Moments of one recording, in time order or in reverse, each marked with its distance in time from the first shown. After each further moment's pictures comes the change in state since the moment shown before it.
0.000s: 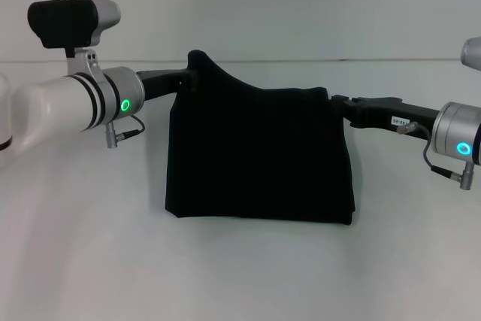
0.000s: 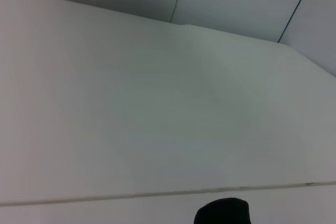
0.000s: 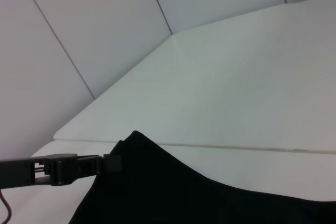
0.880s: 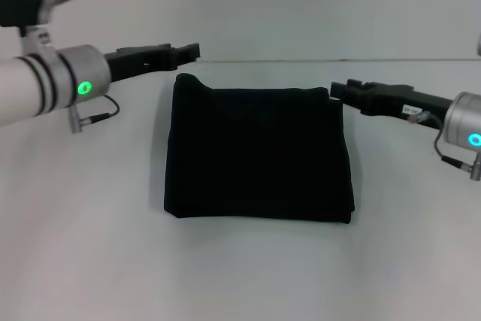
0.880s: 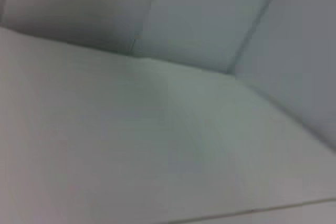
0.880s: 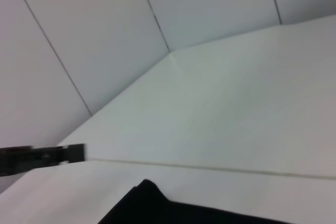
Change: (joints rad) left arm 0.119 0.022 0.007 0.235 0.003 0.264 -0.071; right arm -0.004 -0.005 0.052 -0.018 0.001 -0.022 -0.031
